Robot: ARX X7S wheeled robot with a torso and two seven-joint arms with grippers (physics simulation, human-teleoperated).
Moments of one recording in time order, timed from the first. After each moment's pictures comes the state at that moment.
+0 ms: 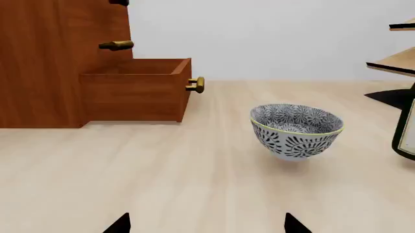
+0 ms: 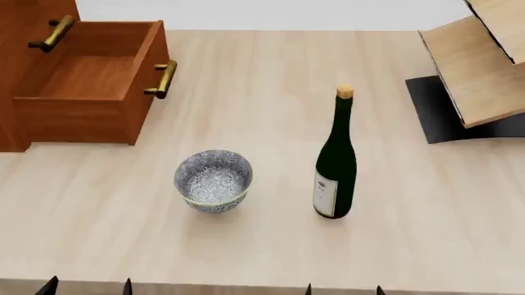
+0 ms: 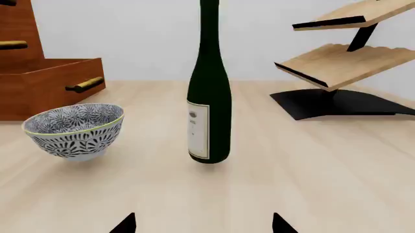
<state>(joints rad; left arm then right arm) 0.00 0.00 0.00 0.00 0.00 0.00 0.00 0.00 0.00 0.00 0.00 0.00 0.00 0.00</state>
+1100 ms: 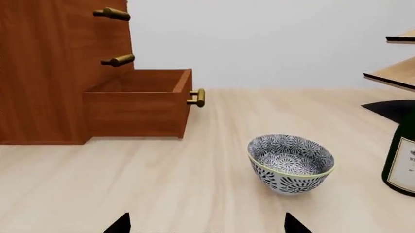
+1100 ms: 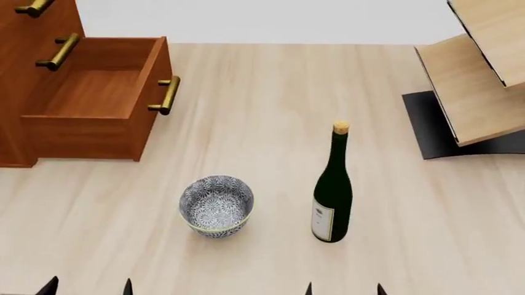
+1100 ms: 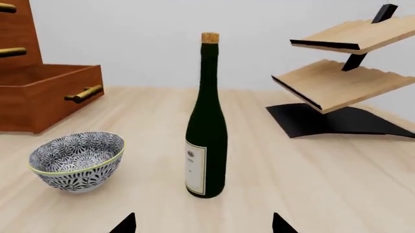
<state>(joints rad) -0.01 -0.09 0.10 0.00 -0.09 0.00 -0.10 0.02 0.09 -0.11 0.02 0.06 0.00 0.11</state>
